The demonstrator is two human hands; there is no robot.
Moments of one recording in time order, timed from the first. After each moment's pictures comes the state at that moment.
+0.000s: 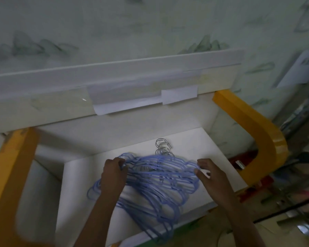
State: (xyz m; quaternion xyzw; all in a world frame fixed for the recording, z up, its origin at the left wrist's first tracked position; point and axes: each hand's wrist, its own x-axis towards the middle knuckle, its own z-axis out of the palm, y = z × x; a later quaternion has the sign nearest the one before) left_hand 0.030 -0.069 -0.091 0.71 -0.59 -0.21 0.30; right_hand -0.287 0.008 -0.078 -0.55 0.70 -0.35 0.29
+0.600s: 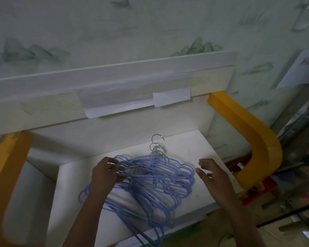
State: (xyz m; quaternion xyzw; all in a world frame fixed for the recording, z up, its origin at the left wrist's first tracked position) left_hand 0.017 -0.067 -0.062 0.64 -0.41 -0.46 0.45; right_hand -0.321 0.001 -0.082 -0.54 0.69 -0.39 0.28
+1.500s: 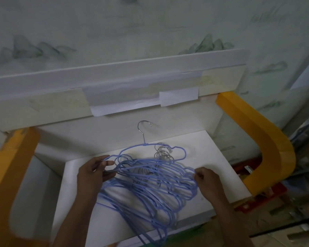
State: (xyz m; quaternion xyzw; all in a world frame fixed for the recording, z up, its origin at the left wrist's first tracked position) left_hand 0.048 -0.047 -0.044 0.58 -0.39 -0.45 0.55; right_hand -0.304 -0.035 -0.127 -0.54 0.76 -0.26 0.25
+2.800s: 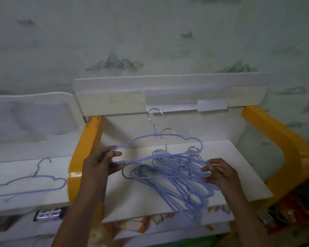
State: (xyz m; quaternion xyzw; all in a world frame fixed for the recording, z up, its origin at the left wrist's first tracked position) left_hand 0.154 0.073 0.027 0.52 -0.42 -0.38 0.64; right_hand -0.207 0.040 -0.042 -0.48 0.51 -0.55 0.46
